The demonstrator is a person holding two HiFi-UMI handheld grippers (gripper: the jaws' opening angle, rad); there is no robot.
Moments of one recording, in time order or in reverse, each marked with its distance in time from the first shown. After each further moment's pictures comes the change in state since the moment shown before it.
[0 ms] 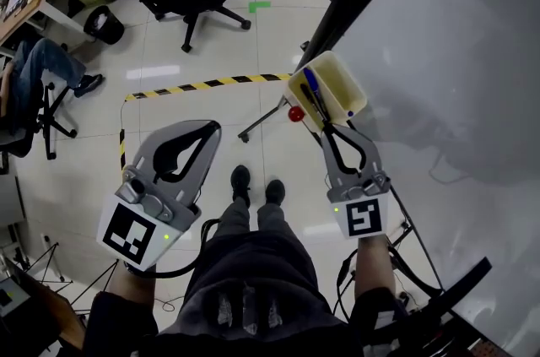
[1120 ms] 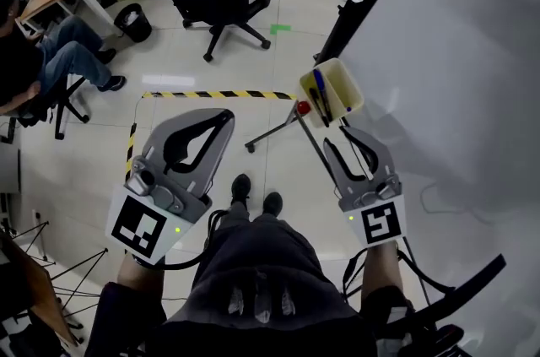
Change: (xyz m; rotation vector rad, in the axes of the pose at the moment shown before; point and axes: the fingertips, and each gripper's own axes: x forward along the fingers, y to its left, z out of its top) left arm -0.046 -0.044 0.070 0.116 -0.140 0.134; right arm -0.056 0.003 0.081 0.017 -0.174 0.129
